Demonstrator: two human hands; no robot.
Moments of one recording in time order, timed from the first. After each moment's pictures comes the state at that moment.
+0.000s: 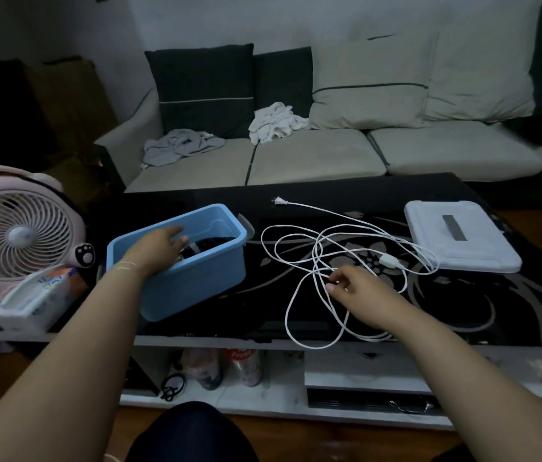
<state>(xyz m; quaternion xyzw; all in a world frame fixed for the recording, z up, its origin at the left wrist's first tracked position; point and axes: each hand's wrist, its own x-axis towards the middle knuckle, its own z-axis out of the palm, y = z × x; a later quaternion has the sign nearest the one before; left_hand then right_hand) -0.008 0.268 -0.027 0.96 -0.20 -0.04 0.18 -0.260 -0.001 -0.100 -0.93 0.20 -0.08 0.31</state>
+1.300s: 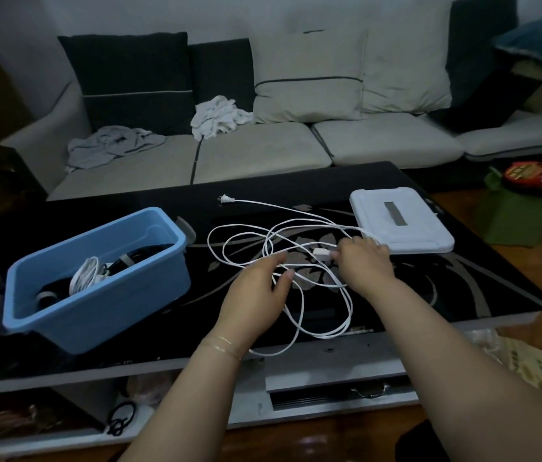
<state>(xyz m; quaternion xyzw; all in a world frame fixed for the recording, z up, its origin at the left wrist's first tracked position) -0.179 0.121 -0.088 0.83 -0.44 0.00 0.35 -0.262 -0.072 -0.105 -0.93 0.36 -0.10 0.04</state>
